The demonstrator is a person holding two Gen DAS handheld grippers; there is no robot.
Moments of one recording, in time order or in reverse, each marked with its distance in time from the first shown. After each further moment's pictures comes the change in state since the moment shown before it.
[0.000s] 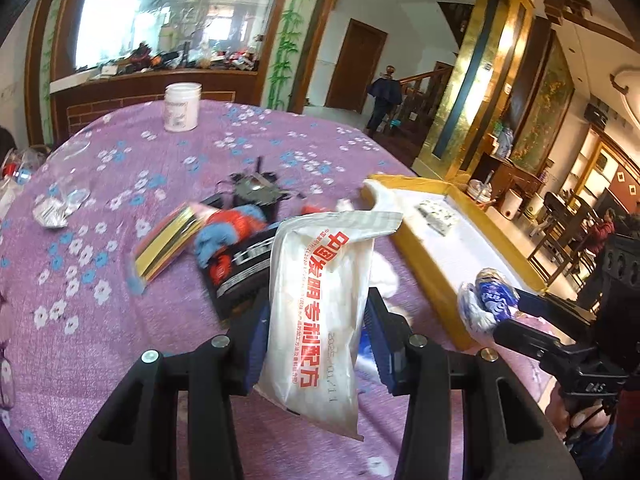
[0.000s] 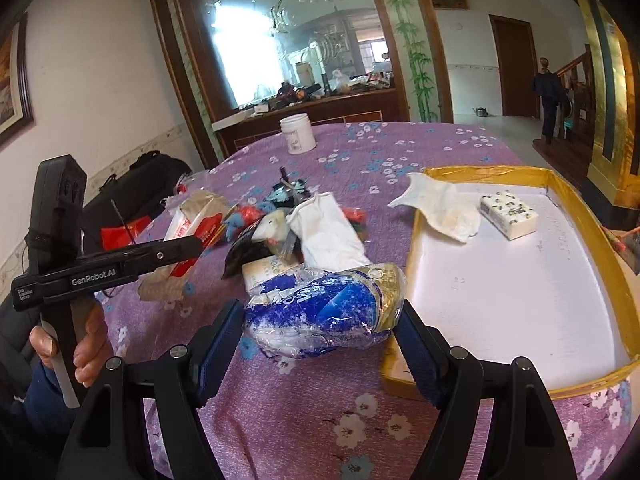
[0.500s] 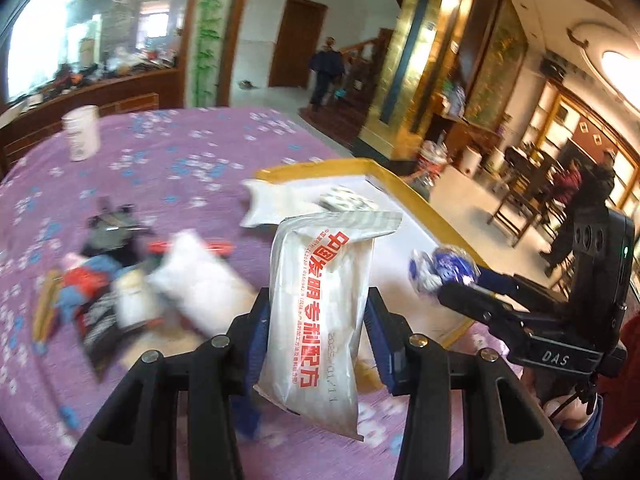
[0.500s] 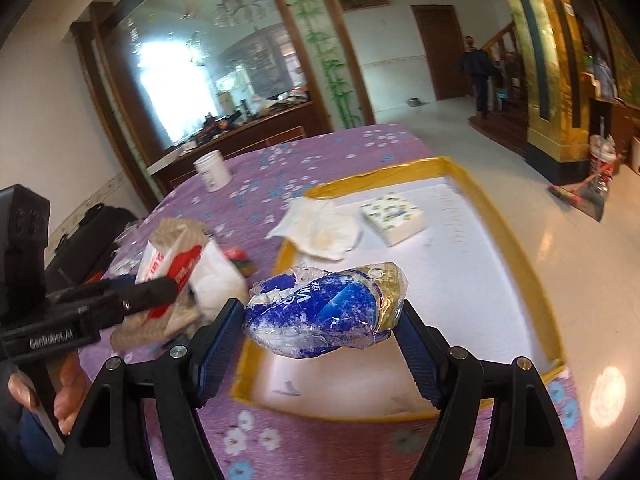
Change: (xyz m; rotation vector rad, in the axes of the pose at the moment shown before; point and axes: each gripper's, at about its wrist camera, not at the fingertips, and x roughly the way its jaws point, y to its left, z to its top) left arm 0.068 -0.118 0.036 0.148 0.114 -0.142; right arm -0.030 -0.103 0.017 0.208 -0.036 -0.191
